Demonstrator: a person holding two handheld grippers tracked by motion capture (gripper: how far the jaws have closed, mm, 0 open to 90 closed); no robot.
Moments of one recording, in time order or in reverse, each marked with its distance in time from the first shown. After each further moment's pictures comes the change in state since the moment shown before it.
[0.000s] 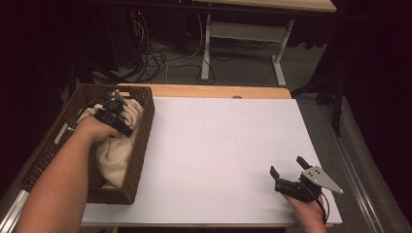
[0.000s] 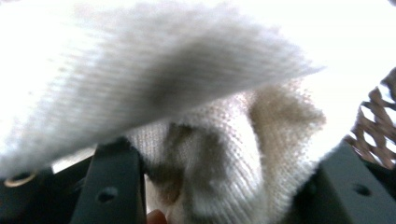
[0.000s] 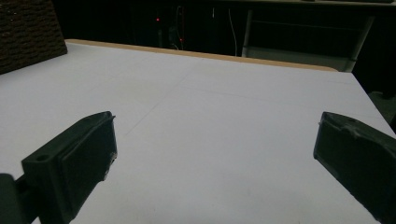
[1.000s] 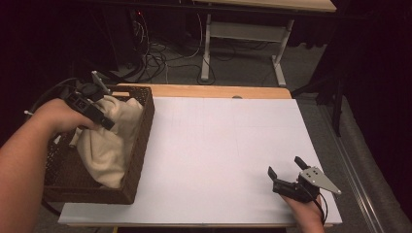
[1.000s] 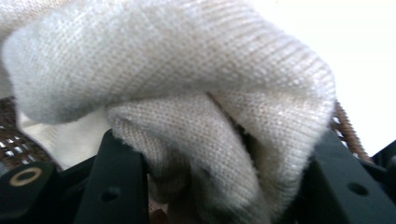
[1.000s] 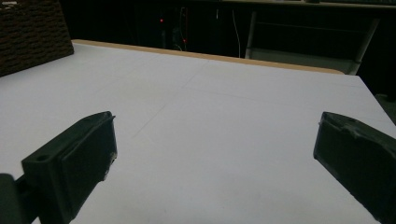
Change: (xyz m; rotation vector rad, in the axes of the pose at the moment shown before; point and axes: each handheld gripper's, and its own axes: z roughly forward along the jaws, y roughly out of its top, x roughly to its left) left arm -0.021 -0.020 -0.106 0.030 0.015 0.111; right arm 0.007 0.001 0.000 -0.009 0.013 -0.011
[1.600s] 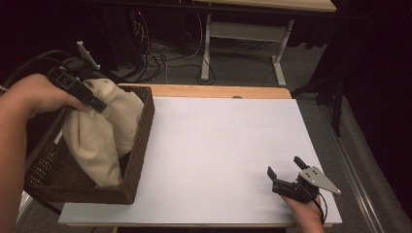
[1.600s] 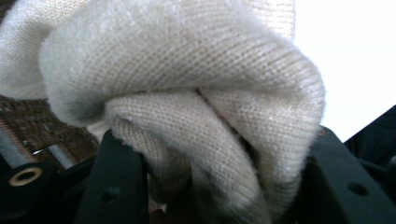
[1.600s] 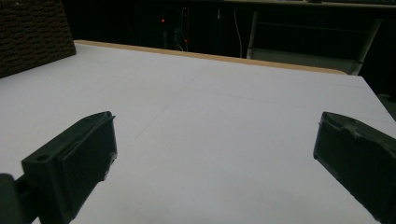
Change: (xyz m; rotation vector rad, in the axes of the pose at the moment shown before) left arm -0.014 0.010 -0.073 -0.029 0.027 0.016; right arm 0.001 0.000 0.000 0.002 0.003 0.005
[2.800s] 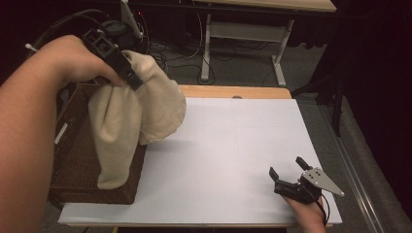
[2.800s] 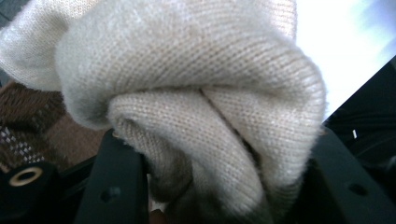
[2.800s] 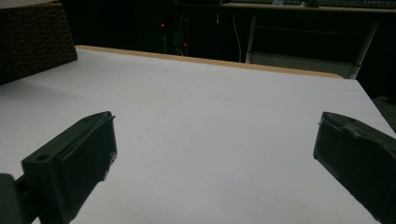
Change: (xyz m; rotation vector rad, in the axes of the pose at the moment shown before) left arm -0.099 0.076 -0.056 -0.021 0.000 0.134; right arm -0.001 0.002 -0.006 -0.017 0.000 0.004
